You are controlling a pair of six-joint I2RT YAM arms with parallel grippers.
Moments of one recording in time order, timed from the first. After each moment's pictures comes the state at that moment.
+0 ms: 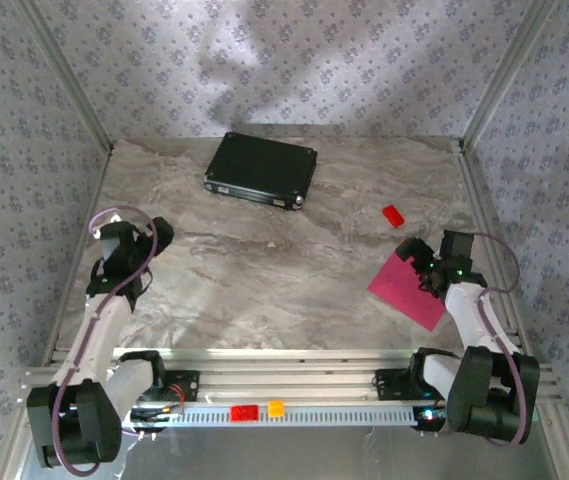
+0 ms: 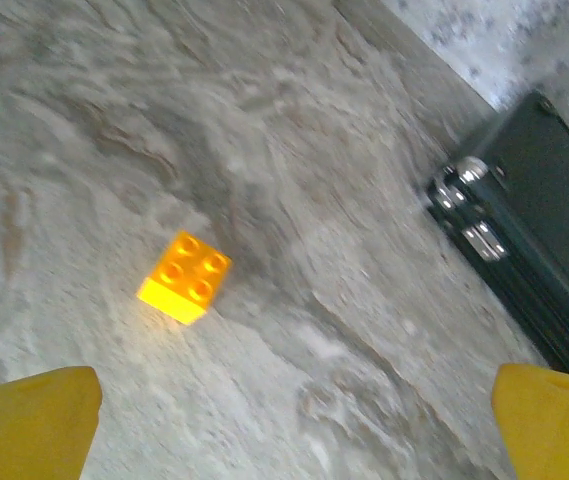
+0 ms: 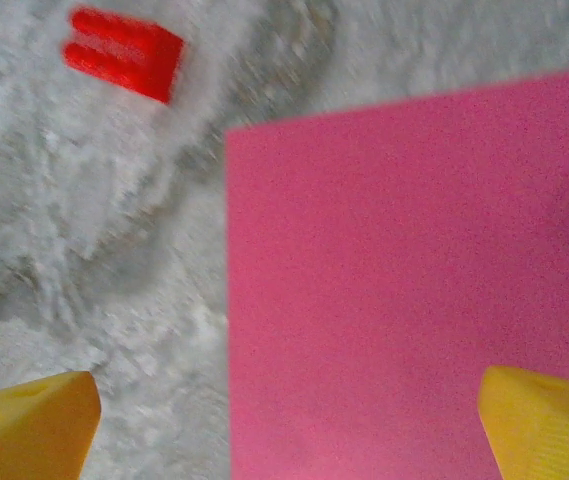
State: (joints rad) left arm 0.05 0.93 0.57 -0.22 0.00 -0.65; right arm -0.19 1.07 0.51 -0.37 -0.20 0.66
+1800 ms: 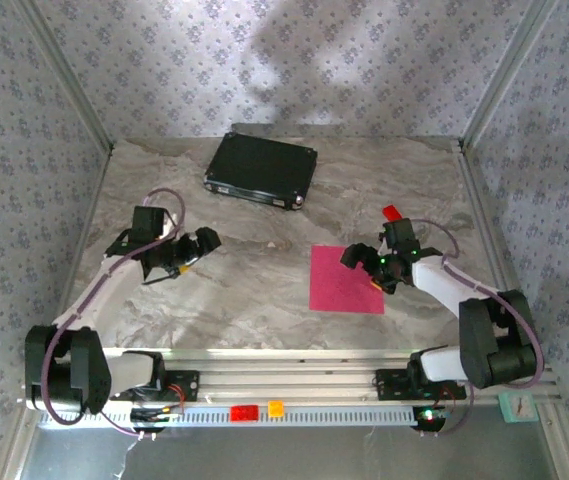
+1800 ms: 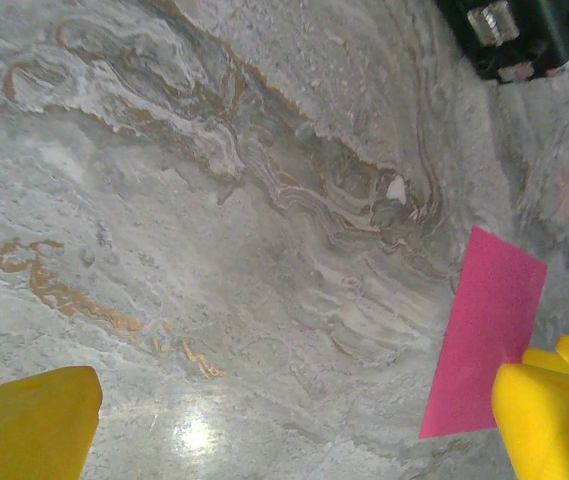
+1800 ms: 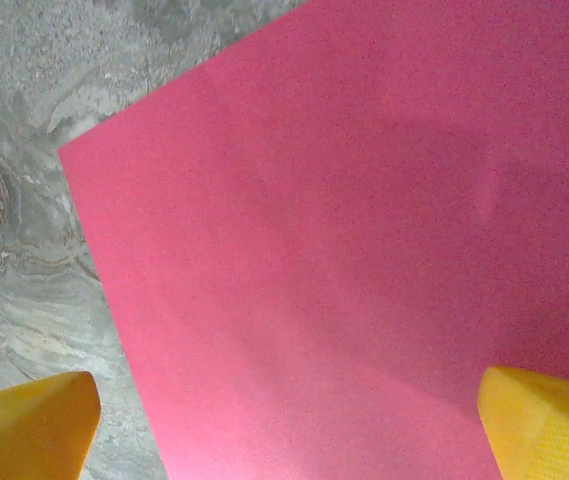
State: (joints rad) left arm -0.14 1.22 0.77 -0.52 0.46 -0.62; right arm 0.23 1.35 0.64 -0.36 -0.35 0.70
